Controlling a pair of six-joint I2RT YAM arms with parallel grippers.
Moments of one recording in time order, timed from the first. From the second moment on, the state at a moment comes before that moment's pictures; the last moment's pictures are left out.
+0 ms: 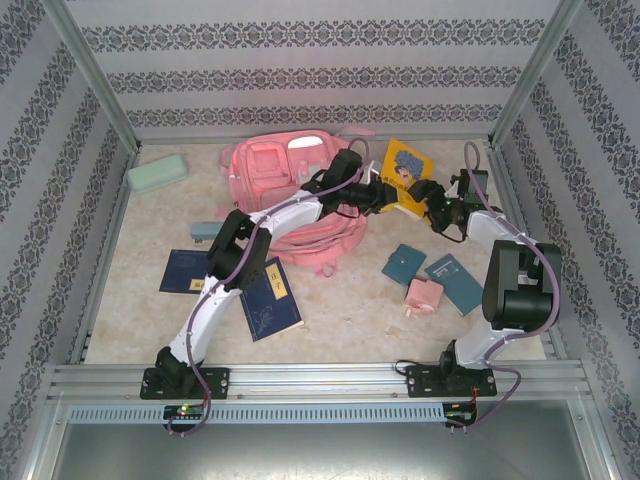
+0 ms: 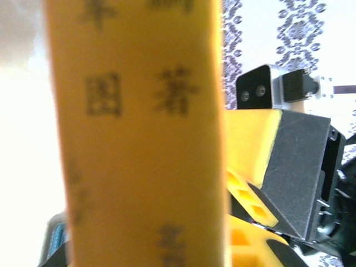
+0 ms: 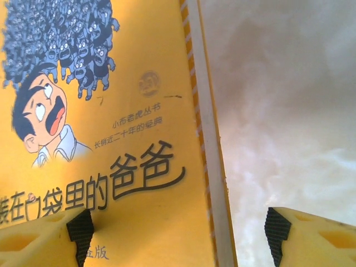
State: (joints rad) left arm -0.63 2.45 2.03 -0.01 0.75 -1.11; right arm -0.13 1.66 0.98 -0.10 -0.56 0.85
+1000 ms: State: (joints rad) left arm -0.54 2.27 2.03 -0.50 0.64 -0.65; right arm -0.16 1.79 0.93 0.50 -0.84 1.28
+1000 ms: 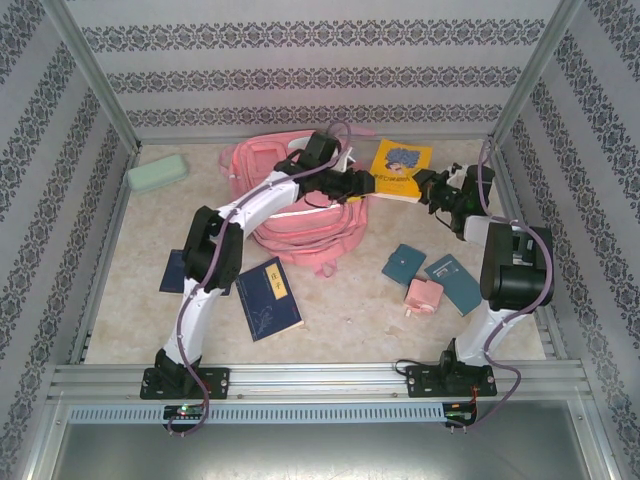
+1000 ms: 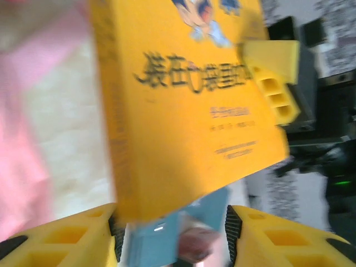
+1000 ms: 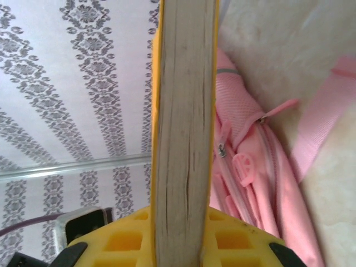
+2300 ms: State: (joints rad) left arm -0.63 2.17 1.79 -0.93 -0.26 0.22; right arm -0.09 1.60 0.79 0.28 -0.75 1.10
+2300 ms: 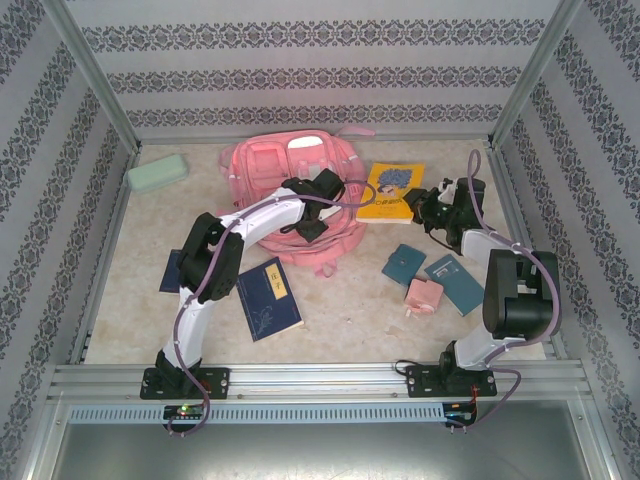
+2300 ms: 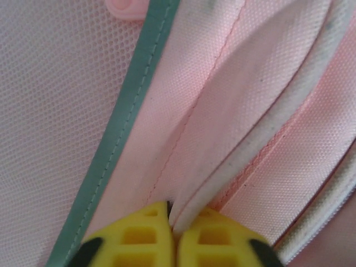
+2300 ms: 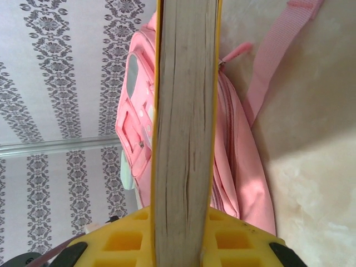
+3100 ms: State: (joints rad) left arm -0.50 2.17 2.33 -1.09 0.18 -0.14; right arm -0.11 1.37 0.68 0.22 -0.61 1.05
